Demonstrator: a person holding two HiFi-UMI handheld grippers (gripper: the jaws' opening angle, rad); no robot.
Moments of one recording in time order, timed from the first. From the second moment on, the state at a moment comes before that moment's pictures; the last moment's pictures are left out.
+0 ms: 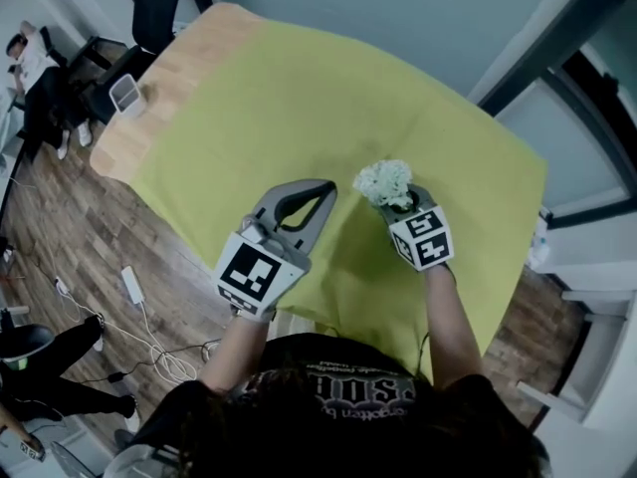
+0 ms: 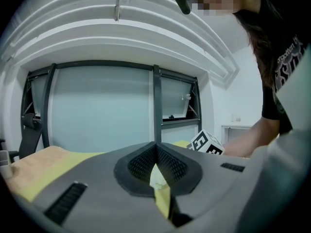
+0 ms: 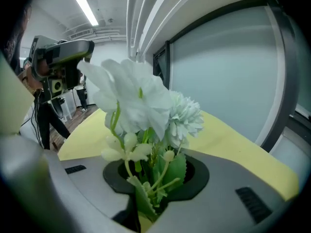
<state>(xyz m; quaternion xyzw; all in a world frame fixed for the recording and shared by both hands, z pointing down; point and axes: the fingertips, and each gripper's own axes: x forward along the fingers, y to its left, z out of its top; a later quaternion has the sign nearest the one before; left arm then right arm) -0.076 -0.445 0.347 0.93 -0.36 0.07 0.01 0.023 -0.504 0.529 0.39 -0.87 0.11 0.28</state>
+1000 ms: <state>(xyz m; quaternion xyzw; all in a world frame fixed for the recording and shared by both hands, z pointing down) -0.079 -0.450 0.354 0.94 -0.34 0.06 0.03 0.016 -0.507 0.587 0.37 -0.85 0.16 0.34</state>
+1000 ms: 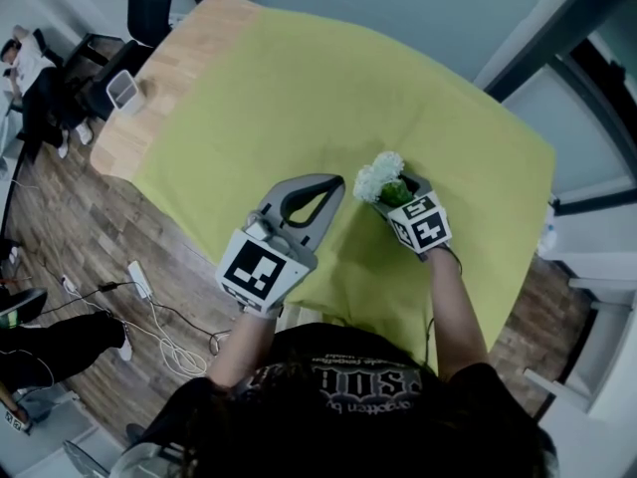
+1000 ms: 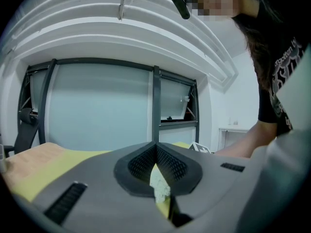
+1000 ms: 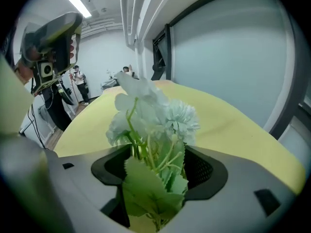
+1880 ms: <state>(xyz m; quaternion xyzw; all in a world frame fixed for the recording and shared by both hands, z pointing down) -0.013 -0.409 0.339 0.95 -0.32 0.06 0.01 0.080 -0.445 0.459 0.45 -0.86 0.12 0.19</state>
